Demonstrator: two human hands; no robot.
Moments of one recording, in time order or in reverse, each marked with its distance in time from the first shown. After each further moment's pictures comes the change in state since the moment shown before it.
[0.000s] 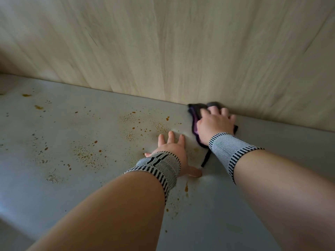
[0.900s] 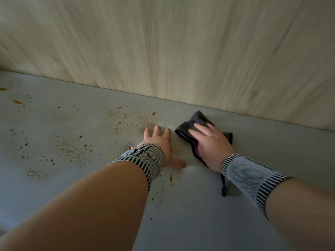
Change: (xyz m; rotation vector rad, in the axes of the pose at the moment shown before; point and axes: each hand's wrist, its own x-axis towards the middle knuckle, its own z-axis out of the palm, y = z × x) left_hand -0.005 0.000 -0.003 -0.014 0.014 -0.008; right_hand -0.071 0.057 0.008 0.171 -0.110 -0.305
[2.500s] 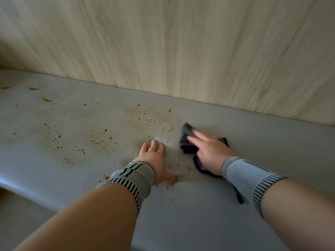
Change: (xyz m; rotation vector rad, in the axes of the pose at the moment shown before) left_hand -0.068 -0.060 0.031 0.000 -0.041 0.012; right_hand -0.023 -0.054 0.005 0.096 -0.081 -0.047
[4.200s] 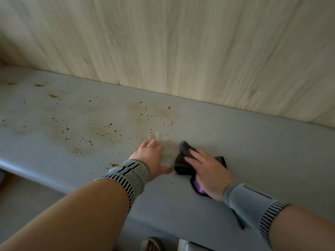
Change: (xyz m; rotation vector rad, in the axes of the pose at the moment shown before) left_hand -0.045 -0.011 0.006 0.003 0.120 0.057; right_hand -0.087 -0.025 0.022 -0.078 -0.007 -0.173
